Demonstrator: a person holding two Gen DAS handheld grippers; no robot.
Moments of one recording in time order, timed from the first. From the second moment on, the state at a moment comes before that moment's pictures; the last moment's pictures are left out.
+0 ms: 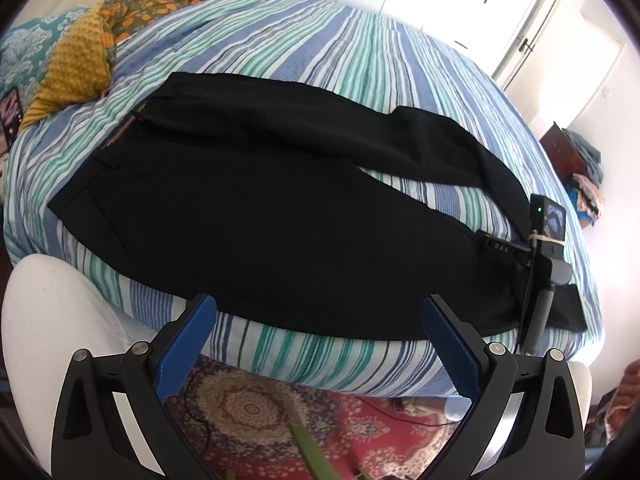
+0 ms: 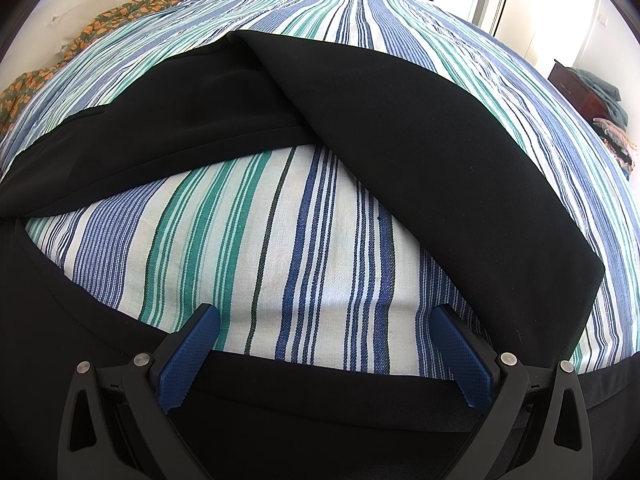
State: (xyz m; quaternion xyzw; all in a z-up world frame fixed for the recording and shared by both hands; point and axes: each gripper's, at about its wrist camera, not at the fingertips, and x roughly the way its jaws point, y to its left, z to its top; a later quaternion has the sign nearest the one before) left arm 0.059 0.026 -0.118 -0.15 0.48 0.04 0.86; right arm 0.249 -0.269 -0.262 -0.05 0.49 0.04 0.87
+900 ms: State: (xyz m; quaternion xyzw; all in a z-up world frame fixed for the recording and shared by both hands) left arm 0.100 -0.037 -0.139 0.00 0.52 0.00 0.86; right arm 0.262 -0.277 -0.258 -0.03 0.53 0.07 0.84
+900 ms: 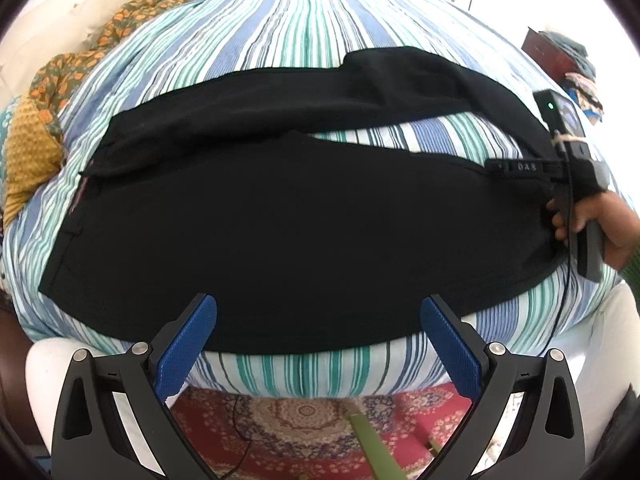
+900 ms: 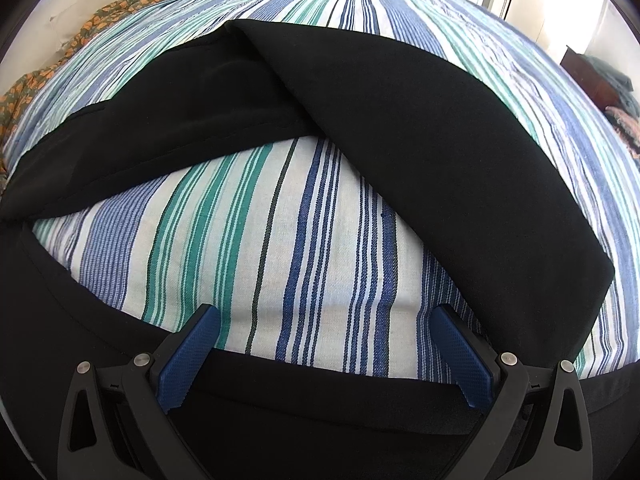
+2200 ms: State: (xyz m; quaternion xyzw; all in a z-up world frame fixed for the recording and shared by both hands) left arm 0.238 -0.019 -0.110 -0.04 0.46 0.05 0.89; right arm 0.456 -0.545 -0.100 0.05 0.45 -0.04 0.89
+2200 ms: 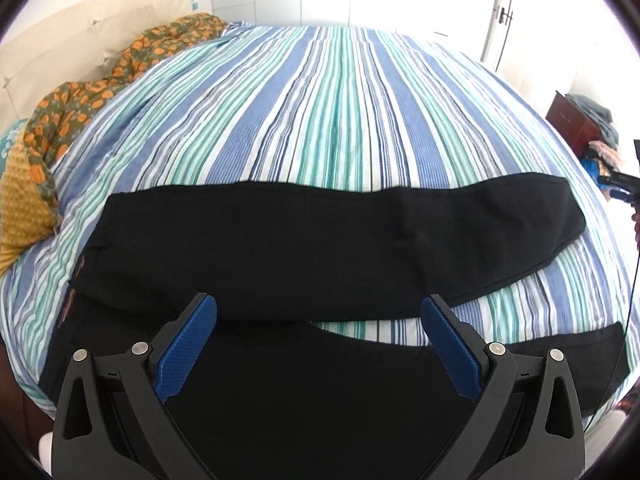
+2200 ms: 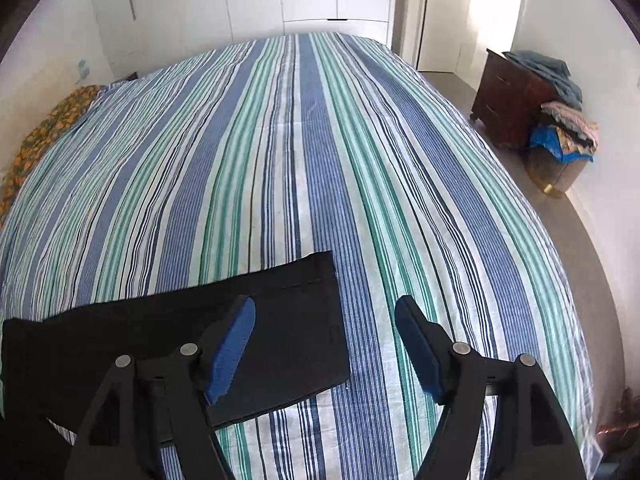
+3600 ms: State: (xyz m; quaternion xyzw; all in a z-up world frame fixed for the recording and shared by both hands) left arm 0.140 0.029 -0.177 -0.07 0.54 0.09 0.84; right arm 0.096 -0.646 -0.216 0.36 0.54 -0.02 0.76
